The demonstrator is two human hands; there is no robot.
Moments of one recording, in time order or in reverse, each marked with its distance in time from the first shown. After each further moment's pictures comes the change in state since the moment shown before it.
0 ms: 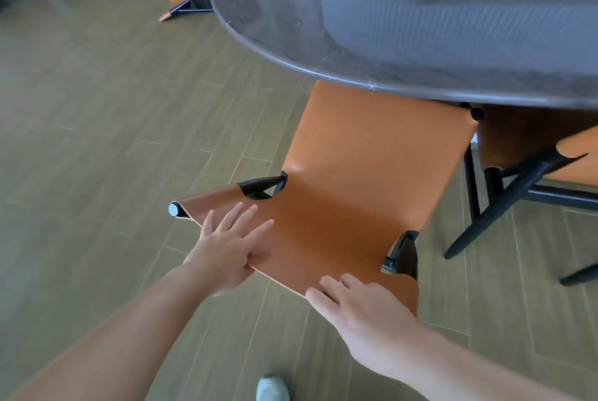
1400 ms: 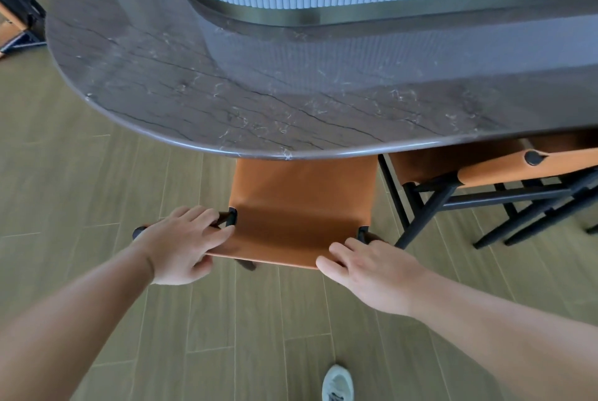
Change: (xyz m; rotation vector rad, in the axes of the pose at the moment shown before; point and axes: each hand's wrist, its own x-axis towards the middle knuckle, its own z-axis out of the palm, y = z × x) left_hand 0.244 -0.071 -0.147 0.187 0.185 0.698; right_hand 0.047 0.189 -0.111 -0.169 0.017 0.226
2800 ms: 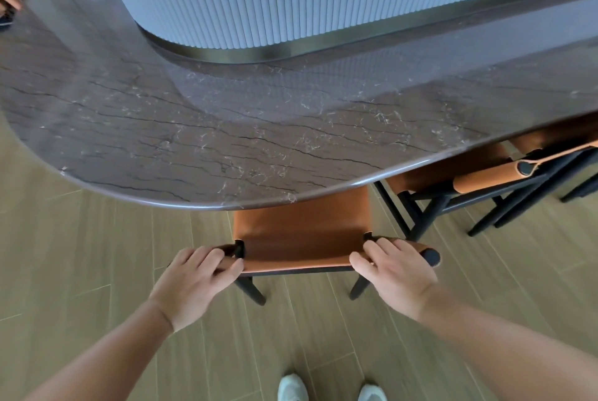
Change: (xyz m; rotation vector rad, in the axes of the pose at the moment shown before) left_hand 0.029 -0.065 0.011 0.068 0.288 0.133; right_hand 0.036 0.026 0.010 -0.067 0.225 0.426
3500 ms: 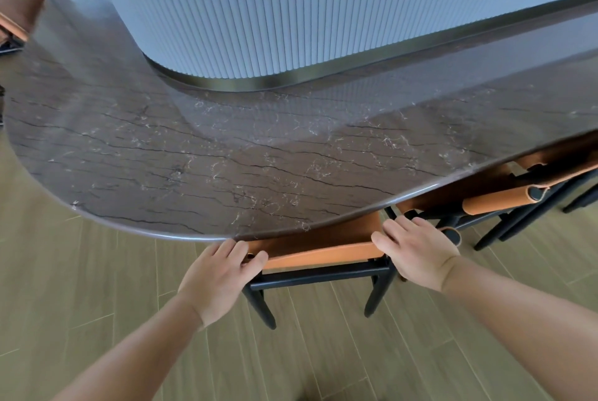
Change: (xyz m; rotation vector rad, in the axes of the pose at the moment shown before) left_hand 0.055 -0.042 -0.026 -0.048 0.083 -0.008; right_hand 0.055 0.058 -0.026 -0.063 0.025 -0.010
